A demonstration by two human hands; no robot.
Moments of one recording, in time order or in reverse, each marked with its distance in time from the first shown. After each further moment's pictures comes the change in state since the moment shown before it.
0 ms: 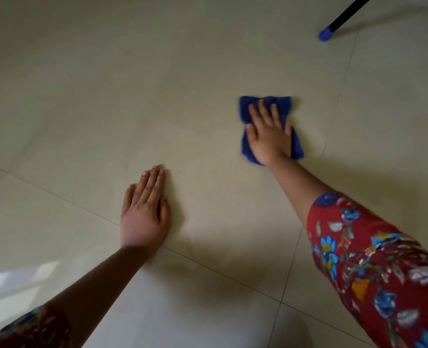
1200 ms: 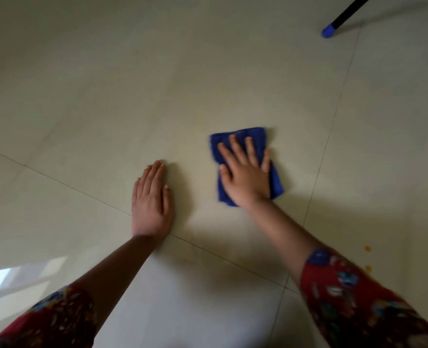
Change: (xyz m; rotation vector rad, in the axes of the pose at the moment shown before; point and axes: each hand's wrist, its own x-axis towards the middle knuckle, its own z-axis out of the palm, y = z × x) left_hand 0.000 -0.006 0.001 -0.188 0.126 -0.013; right_hand -0.106 -0.057 0.024 -0.029 0.011 -0.144
